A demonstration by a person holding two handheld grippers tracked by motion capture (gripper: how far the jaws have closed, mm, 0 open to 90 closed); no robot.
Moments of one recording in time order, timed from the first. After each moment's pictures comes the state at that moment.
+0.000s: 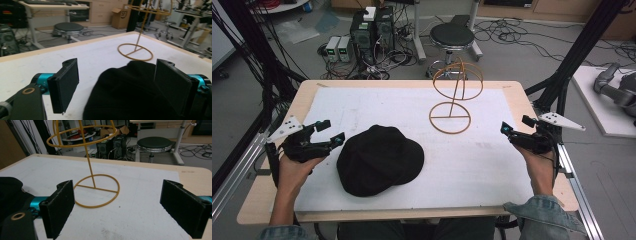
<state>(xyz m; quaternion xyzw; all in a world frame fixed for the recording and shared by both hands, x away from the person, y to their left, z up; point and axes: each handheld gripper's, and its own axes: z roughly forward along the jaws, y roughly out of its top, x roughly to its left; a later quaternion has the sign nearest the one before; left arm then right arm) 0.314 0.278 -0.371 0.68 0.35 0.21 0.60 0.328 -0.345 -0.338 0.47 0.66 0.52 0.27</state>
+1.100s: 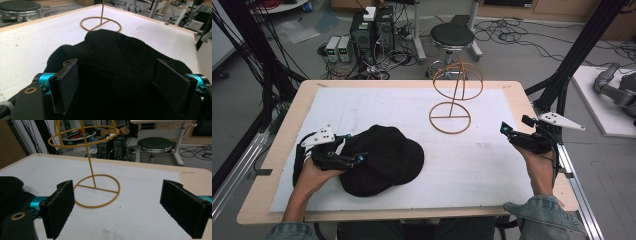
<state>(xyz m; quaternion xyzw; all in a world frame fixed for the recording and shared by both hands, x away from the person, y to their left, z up) 0.323 0.235 -0.404 0.77 0.27 0.11 0.57 0.327 -0.343 -0.336 0.47 0.66 0.52 0.27</state>
